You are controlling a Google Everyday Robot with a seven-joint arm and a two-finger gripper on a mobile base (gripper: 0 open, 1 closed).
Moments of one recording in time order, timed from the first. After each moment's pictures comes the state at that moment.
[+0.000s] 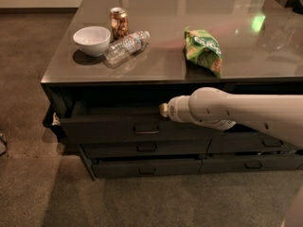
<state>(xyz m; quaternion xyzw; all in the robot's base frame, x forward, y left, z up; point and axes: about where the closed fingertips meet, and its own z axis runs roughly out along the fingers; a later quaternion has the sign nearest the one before) 0.650 -0.060 0.678 -0.14 0.90 0.17 0.38</state>
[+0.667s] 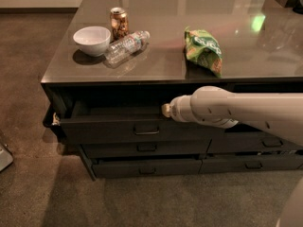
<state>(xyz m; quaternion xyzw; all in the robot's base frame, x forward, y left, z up) 0.648 -0.067 0.676 -0.15 0.90 0.16 0.37</state>
